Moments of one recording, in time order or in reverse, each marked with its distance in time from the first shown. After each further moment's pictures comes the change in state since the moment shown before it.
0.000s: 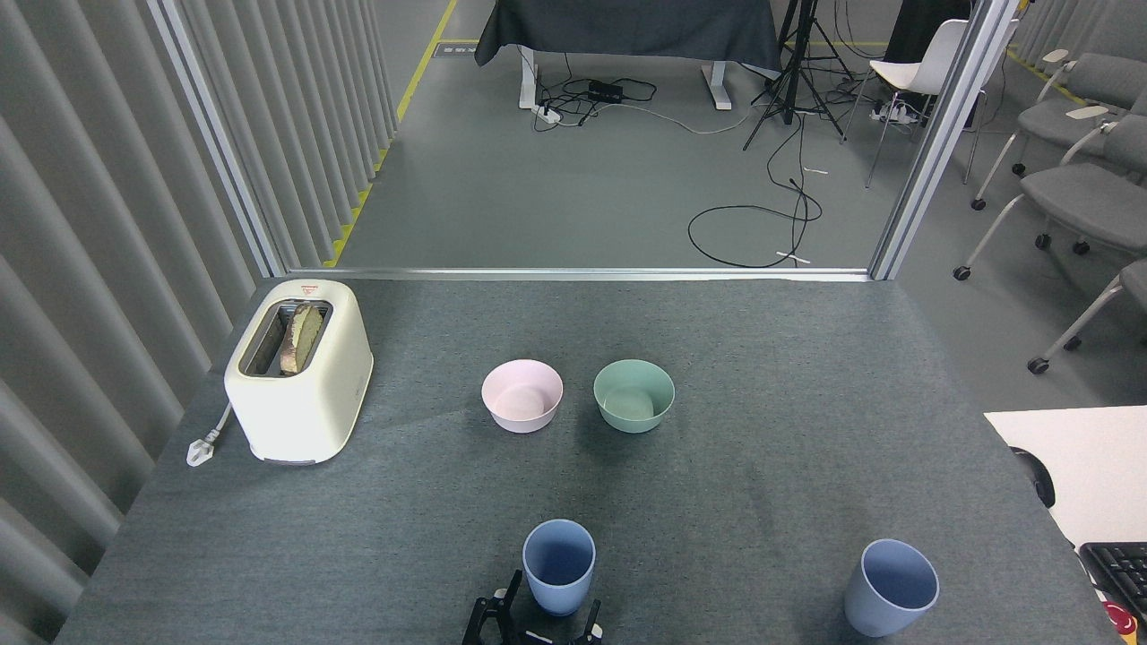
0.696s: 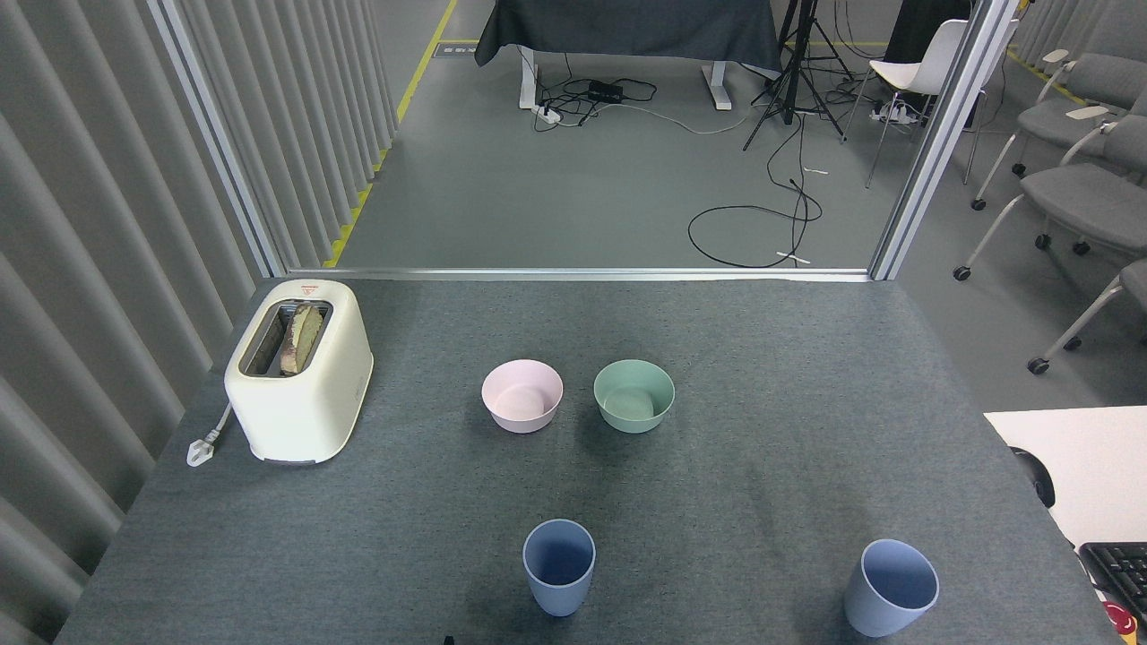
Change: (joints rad) left arm 0.306 0.071 0.126 -0.326 0.003 0.018 -0.002; right arm 0.002 0.000 -0.019 0.009 -0.002 0.001 -0.003
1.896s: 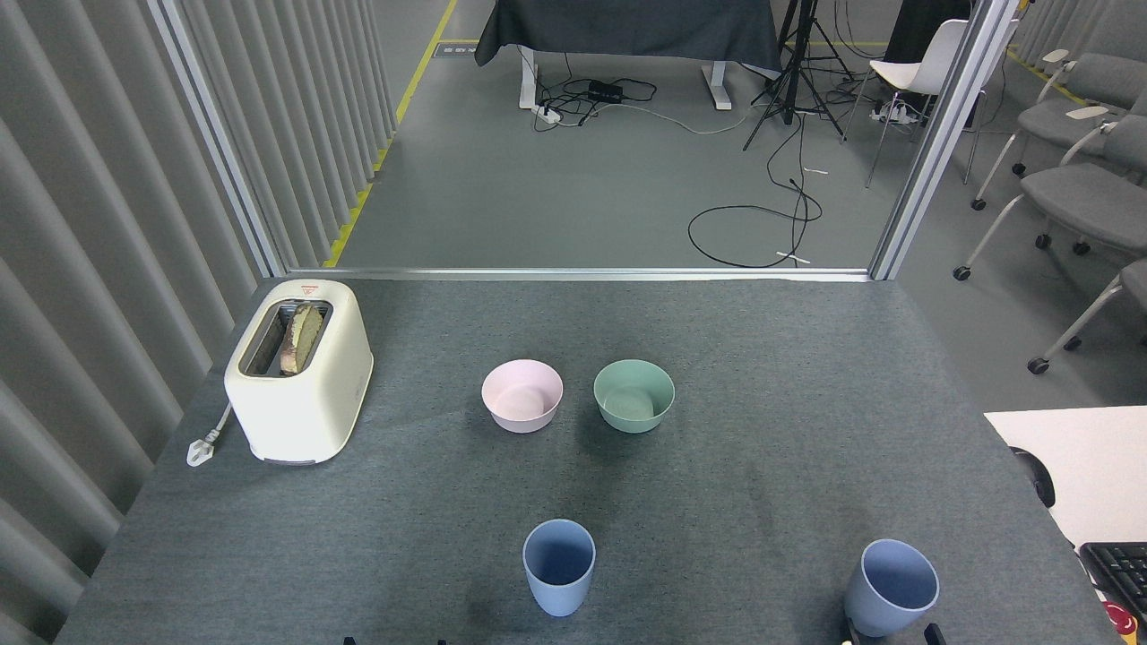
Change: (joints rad) left arm 0.072 0.055 0.156 -0.126 0.043 -0.013 -0.012; right arm -0.220 -0.043 -0.141 0.178 0.000 0.001 0.154
